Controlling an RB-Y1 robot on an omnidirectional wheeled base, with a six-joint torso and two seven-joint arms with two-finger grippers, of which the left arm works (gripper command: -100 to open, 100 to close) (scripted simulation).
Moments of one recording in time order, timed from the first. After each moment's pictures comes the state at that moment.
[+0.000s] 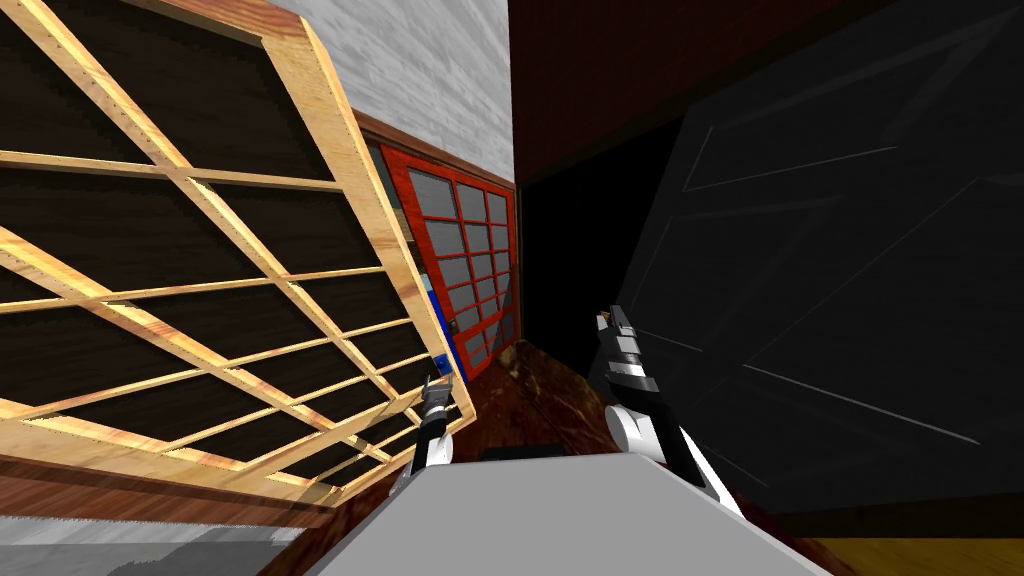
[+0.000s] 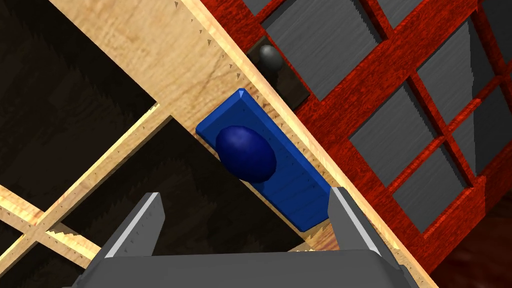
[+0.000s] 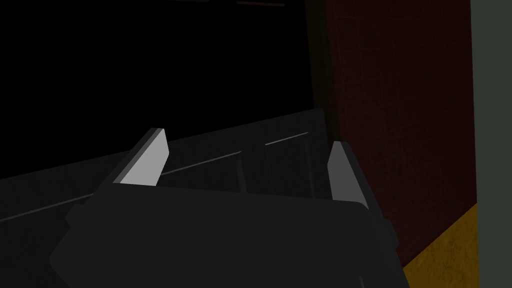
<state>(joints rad) -0.06 0.12 0.21 -0.65 0.31 -0.84 0.79</state>
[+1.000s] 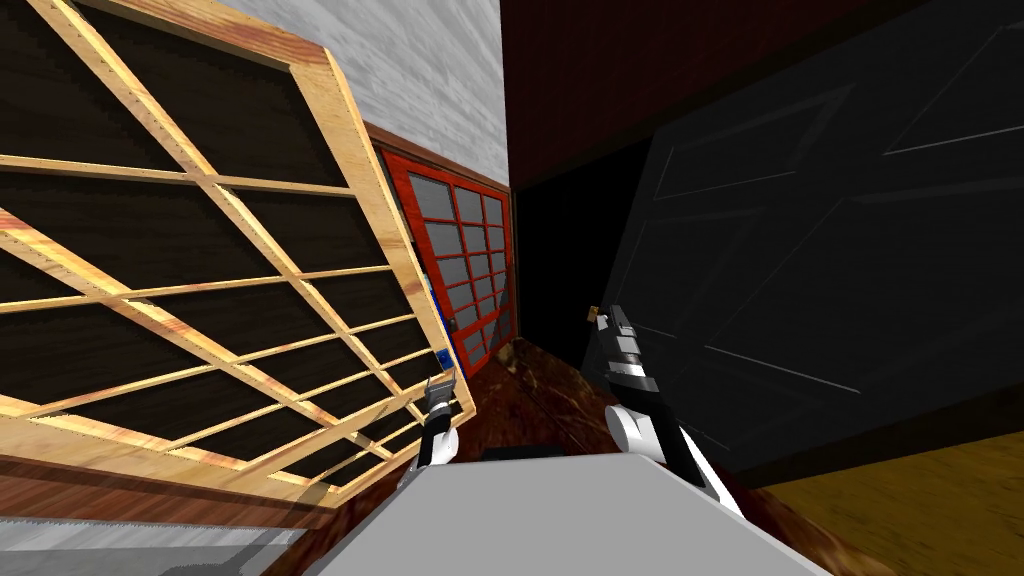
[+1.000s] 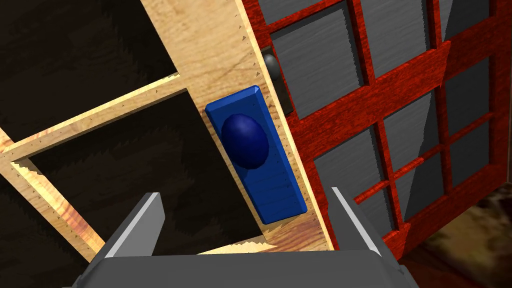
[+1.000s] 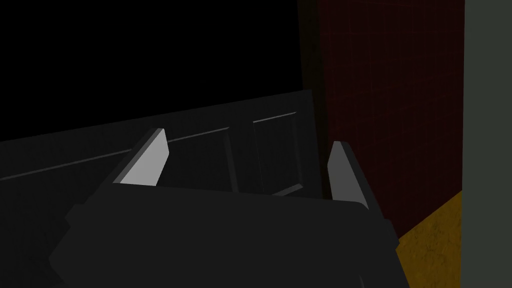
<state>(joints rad) -0.08 0.11 0.17 -0.65 0.41 -0.85 1.03</state>
